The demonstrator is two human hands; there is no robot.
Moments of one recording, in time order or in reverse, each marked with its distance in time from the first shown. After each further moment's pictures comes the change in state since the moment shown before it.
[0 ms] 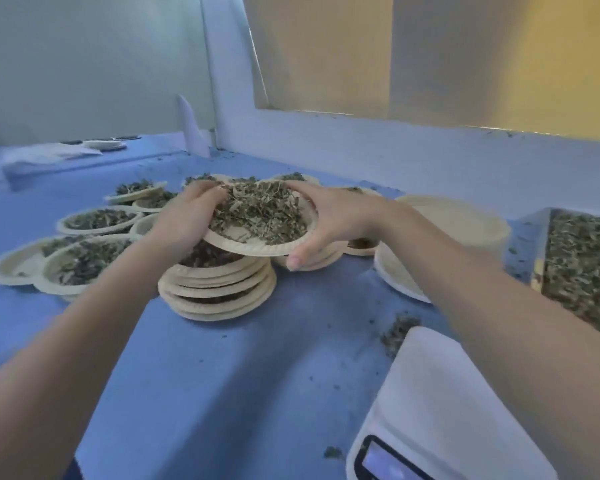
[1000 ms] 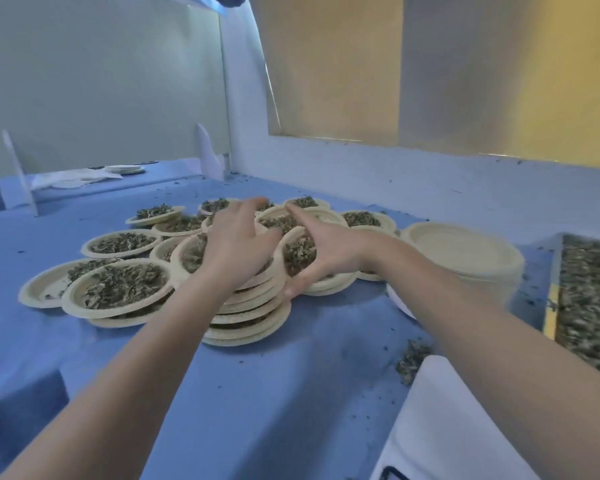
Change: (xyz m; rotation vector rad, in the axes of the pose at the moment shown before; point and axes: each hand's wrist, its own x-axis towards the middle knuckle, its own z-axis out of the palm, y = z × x) left_hand -0.015 0.024 0.012 0.188 0.088 0.281; right_hand 0.024 -0.013 0.016 0.119 -0.037 -0.013
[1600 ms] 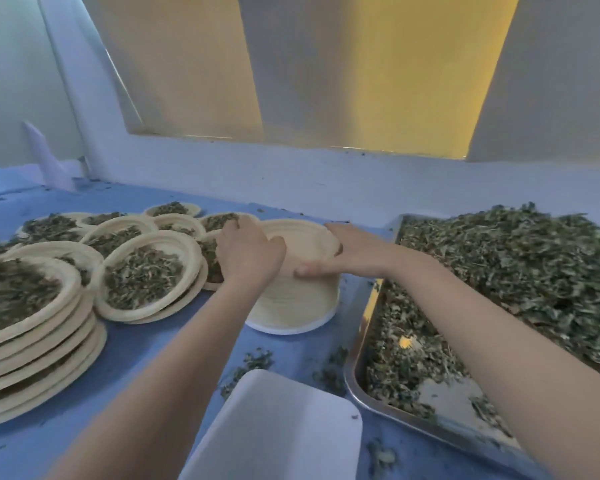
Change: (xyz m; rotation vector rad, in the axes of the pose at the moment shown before) left_hand 0.007 0.174 0.191 0.026 -0.234 -0.145; right_hand -0.173 0.158 -0.091 -0.025 0.272 0.444
